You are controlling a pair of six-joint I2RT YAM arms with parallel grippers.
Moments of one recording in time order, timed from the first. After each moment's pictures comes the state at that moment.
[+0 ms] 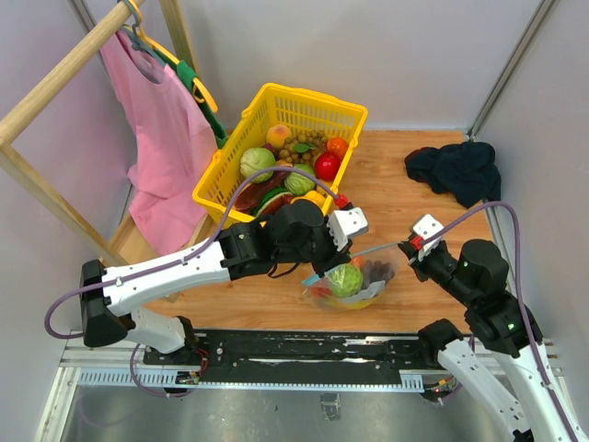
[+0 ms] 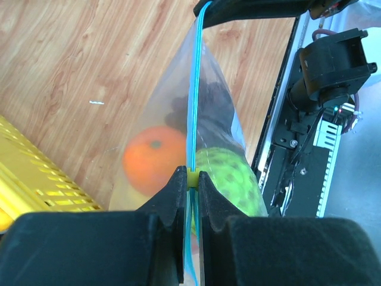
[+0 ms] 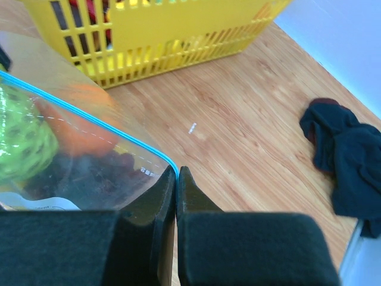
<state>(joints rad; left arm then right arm) -1.17 1.36 1.30 -0.41 0.07 -0.01 0.44 0.42 0.80 -0.70 -0.17 -0.37</state>
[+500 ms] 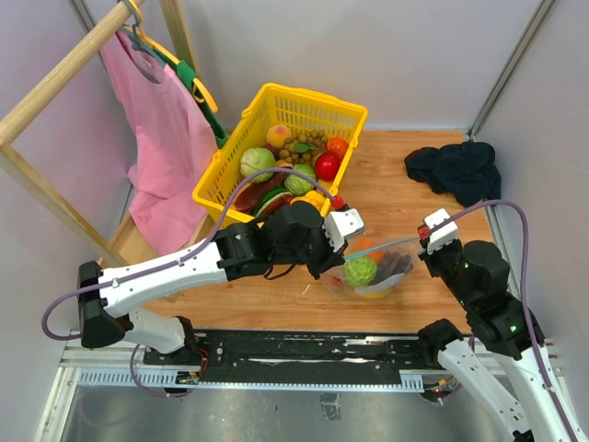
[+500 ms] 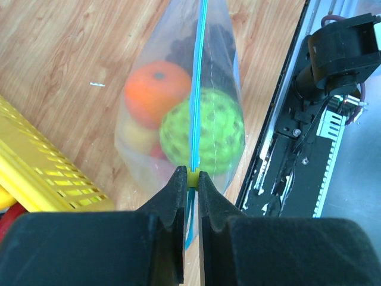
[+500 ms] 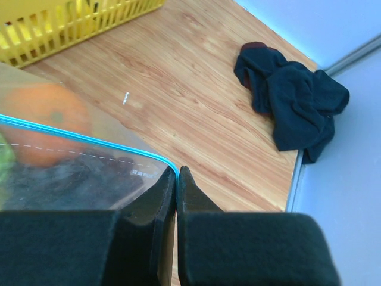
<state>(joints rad) -1.17 1.35 1.29 -0.46 0.05 -0.02 0.44 0.40 0.81 -0.74 0.16 -0.36</state>
